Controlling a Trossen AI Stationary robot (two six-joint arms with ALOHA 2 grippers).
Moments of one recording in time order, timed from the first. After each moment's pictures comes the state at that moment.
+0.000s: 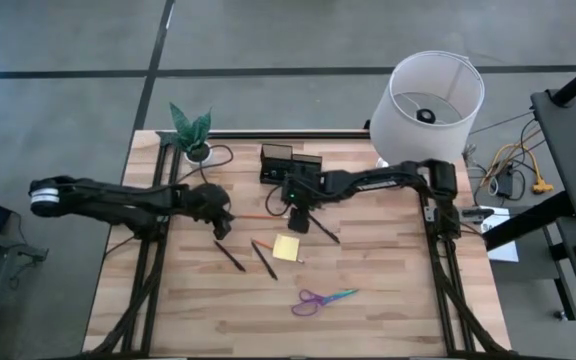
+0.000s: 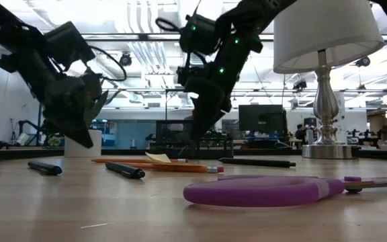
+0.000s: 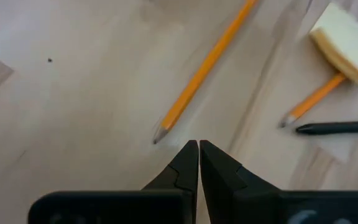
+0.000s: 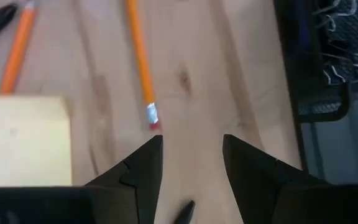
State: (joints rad) left arm 0.19 1.03 0.33 -0.19 0.02 -0.44; right arm -0.11 1.99 1.41 -0.53 0.10 0.11
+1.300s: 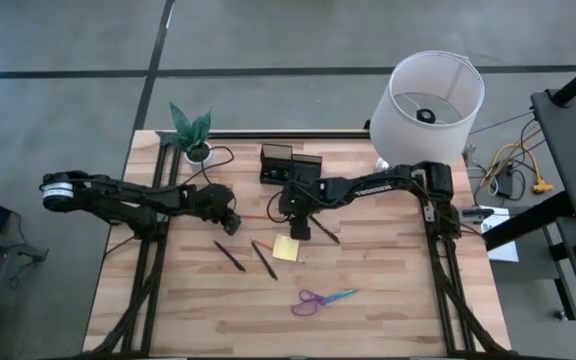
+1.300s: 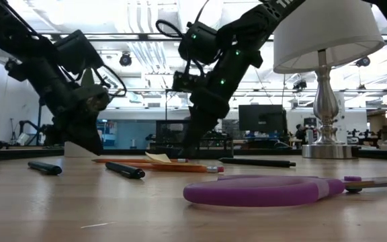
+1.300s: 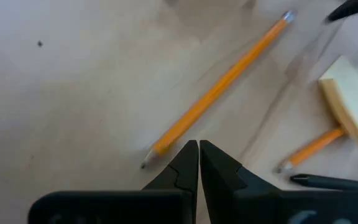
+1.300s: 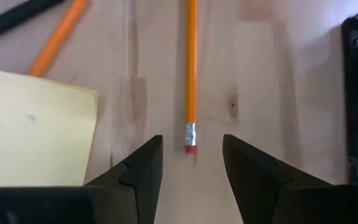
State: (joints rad) left arm 0.20 1.16 0.33 -0.03 0.03 -0.67; right arm -0.10 2.03 1.34 -0.32 0.00 -0.07
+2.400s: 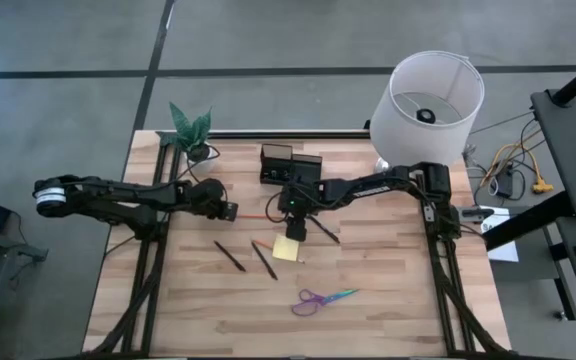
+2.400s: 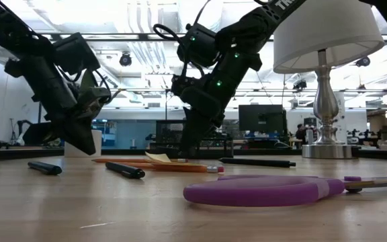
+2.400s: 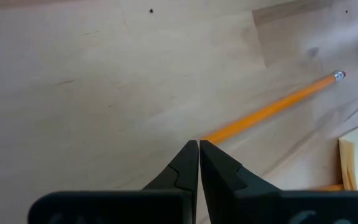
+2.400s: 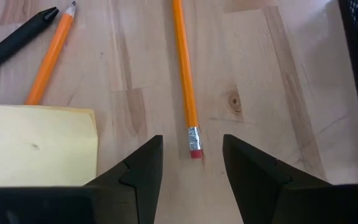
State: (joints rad) left arm 0.28 1.09 0.33 -0.17 0.00 -1.01; right arm -0.09 2.04 1.34 -0.30 0.00 0.09
